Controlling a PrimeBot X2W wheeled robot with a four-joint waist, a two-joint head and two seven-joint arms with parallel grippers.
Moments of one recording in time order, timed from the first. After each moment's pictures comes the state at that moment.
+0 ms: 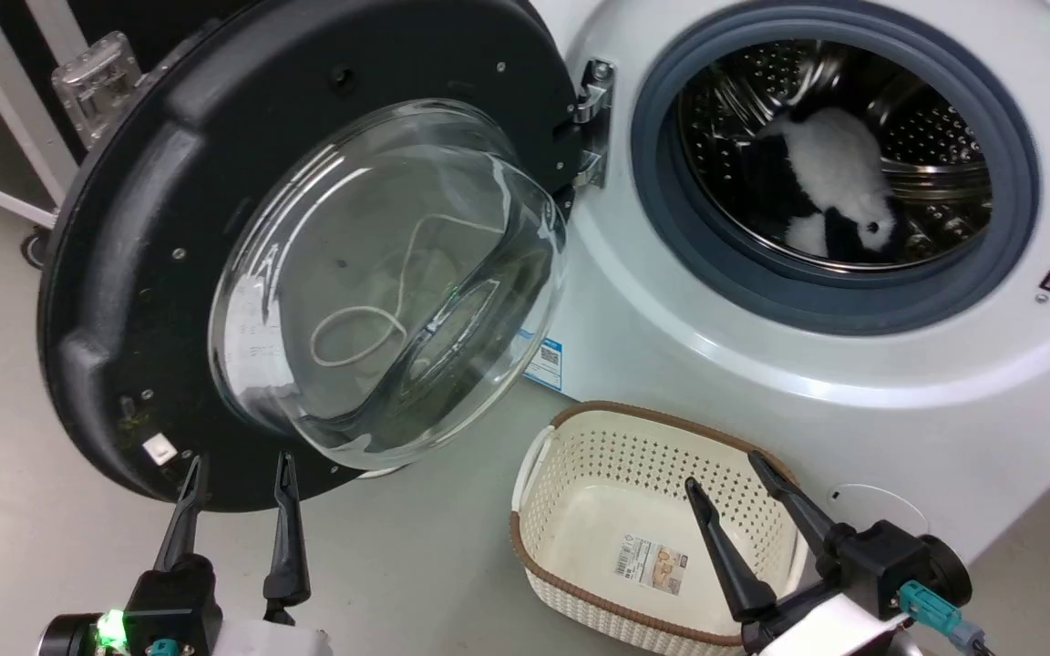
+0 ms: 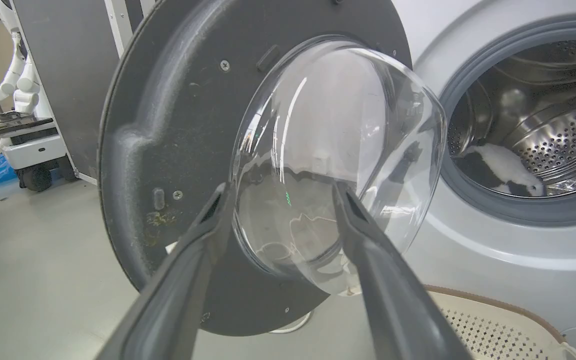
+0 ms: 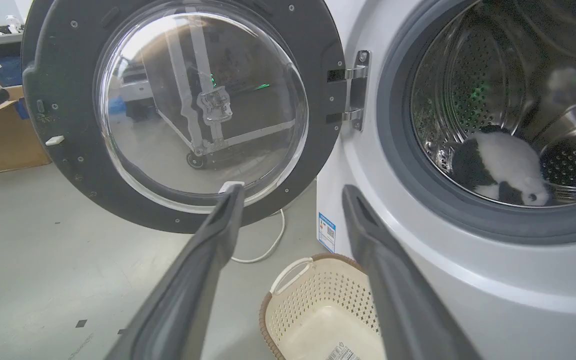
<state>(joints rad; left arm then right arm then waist) 0.09 0.07 0.01 -0.10 -0.01 0.07 -0.20 -0.04 -0.08 0.23 0.13 0.12 0.13 -0.20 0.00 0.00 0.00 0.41</state>
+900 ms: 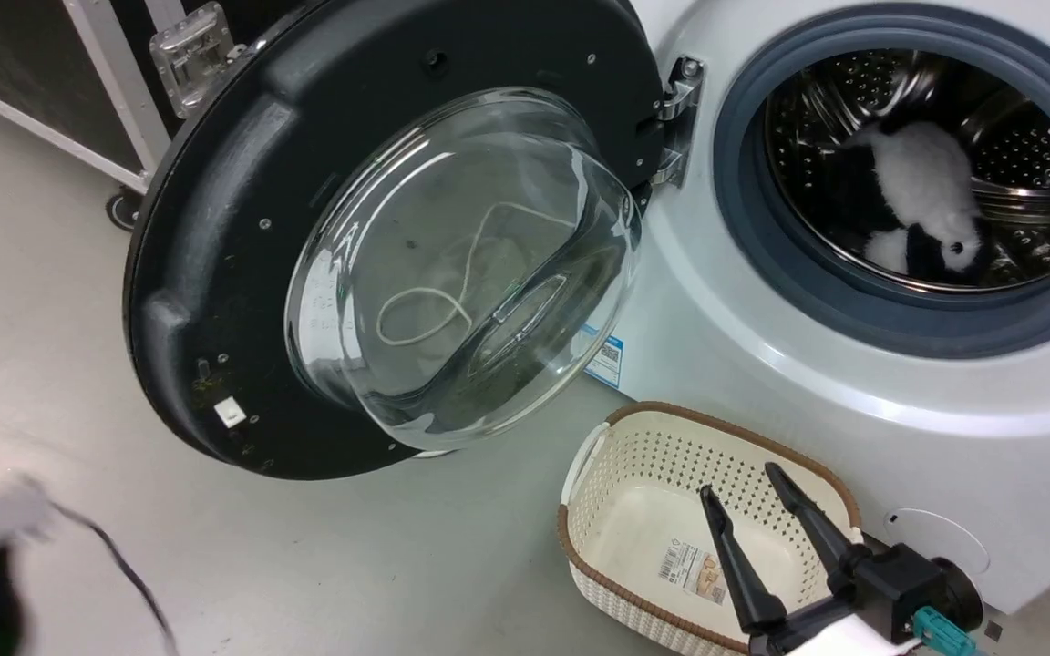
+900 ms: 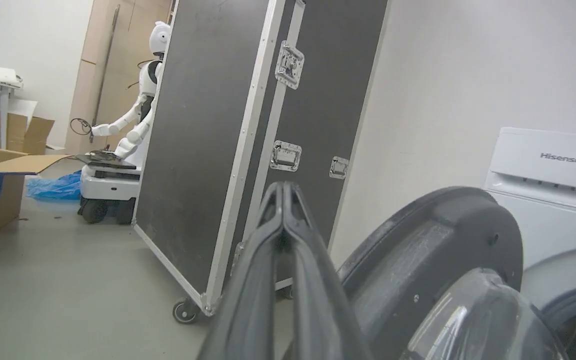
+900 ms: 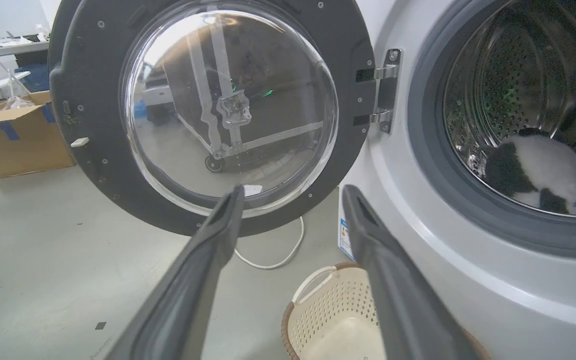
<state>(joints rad) -0.13 0.20 0.34 -0.17 -0.42 -0.08 -0.18 -0.01 -0.07 0.23 0.13 0.13 0.13 -0.25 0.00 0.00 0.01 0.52</state>
